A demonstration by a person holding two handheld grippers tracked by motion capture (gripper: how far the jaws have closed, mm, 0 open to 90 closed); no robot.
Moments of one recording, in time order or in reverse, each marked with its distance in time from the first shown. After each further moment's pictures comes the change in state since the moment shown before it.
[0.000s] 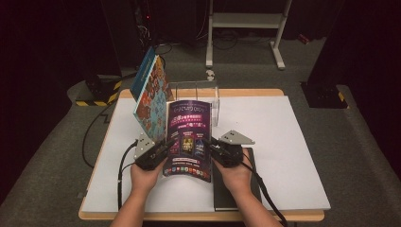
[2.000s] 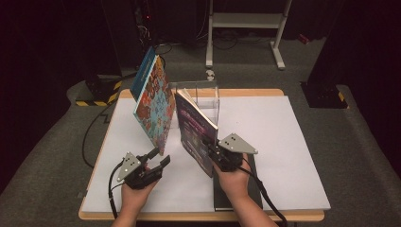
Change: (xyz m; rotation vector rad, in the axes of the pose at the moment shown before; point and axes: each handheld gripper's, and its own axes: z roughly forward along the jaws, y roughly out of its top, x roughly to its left) left arm -0.009 -0.027 -0.046 -0.080 -0.043 -0.069; right arm 0.024 0.012 -0.021 -0.182 -0.034 -0.050
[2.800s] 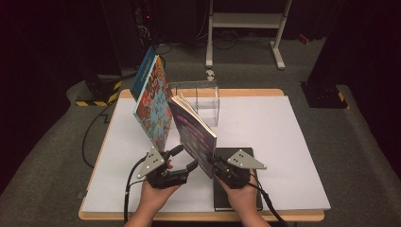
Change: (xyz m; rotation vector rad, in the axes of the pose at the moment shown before) left arm -0.069 0.047 0.035 -0.014 -0.201 -0.008; right arm -0.004 -0.044 -0.028 0.063 0.101 0.066
